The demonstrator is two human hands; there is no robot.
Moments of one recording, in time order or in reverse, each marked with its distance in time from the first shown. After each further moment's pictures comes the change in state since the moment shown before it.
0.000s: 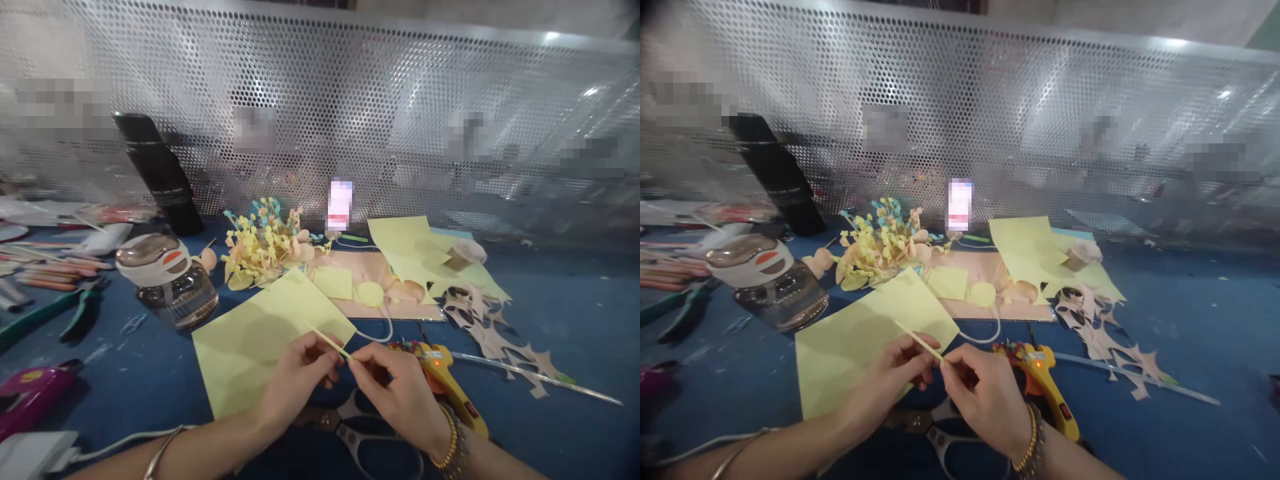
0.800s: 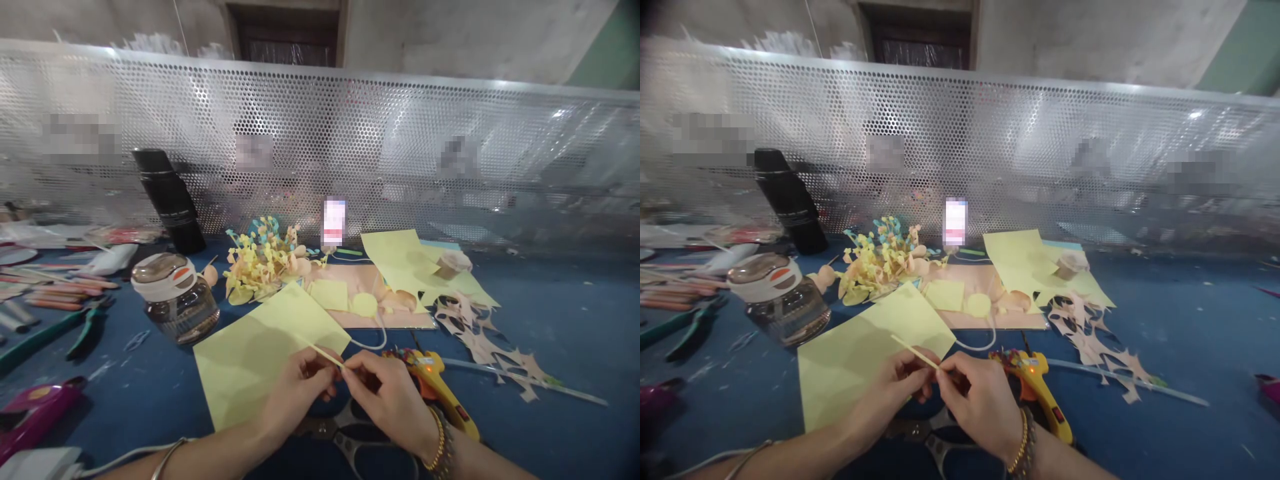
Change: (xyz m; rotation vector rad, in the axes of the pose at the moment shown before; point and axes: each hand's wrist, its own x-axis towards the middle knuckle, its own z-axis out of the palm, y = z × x) left_hand -0.002 -0.002 0.001 0.054 -0.045 0.030; right_hand -0.002 0.004 0.004 -0.037 0.011 -0.056
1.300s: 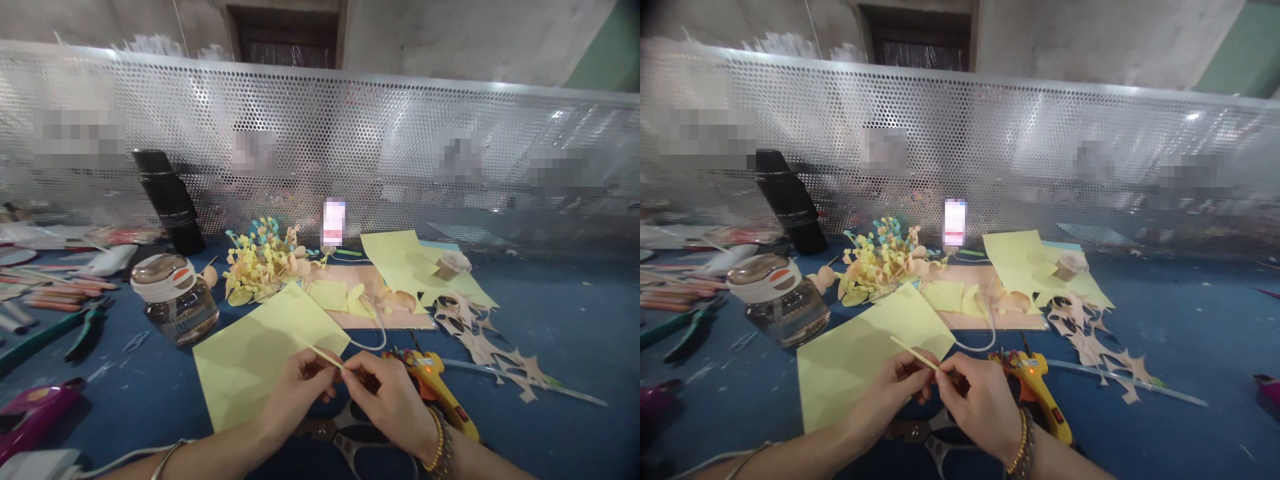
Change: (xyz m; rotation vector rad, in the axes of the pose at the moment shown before) left_hand -0.001 0.002 0.000 0.005 0.011 -0.003; right_hand -0.001 -0.001 0.000 -0.007 -0.006 -0.006
